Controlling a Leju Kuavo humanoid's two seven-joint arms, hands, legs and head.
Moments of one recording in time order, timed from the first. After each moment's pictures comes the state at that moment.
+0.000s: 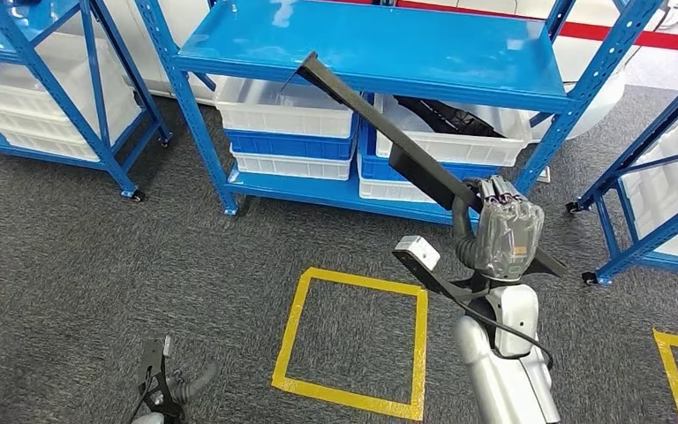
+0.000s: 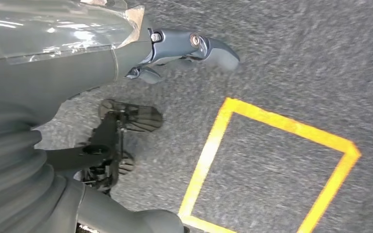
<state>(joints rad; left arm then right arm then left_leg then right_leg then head) -0.24 -0.07 -0.01 -0.48 0.32 0.17 -0.08 -0.27 0.00 0.27 -1.50 1.22 -0.63 -0.11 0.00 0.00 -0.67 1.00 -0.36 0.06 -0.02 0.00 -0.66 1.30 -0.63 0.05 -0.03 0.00</state>
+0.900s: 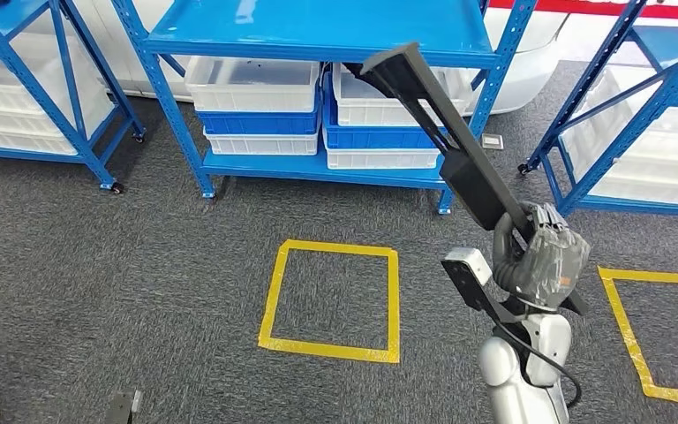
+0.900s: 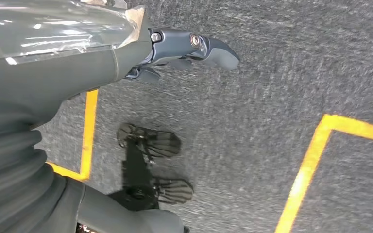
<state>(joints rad) -0.05 0.01 0.14 -0.50 0.19 0.03 -0.12 -0.13 0.00 0.12 -1.60 1.06 -0.63 -0.17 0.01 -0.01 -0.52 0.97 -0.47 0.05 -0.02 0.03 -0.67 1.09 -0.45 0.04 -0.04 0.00</state>
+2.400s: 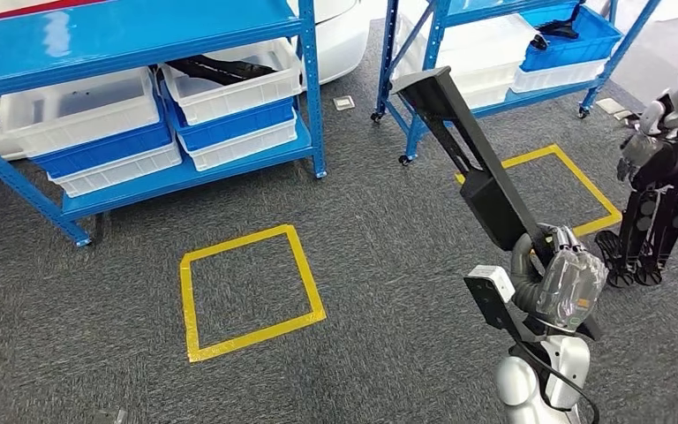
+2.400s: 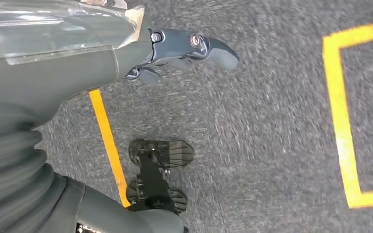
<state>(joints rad) 0.05 -0.10 0.61 -0.70 -0.25 -0.14 -0.11 -0.08 -0.02 0.10 -1.59 0.98 -0.62 -0.18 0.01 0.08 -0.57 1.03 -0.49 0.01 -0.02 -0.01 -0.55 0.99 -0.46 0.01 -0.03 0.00</state>
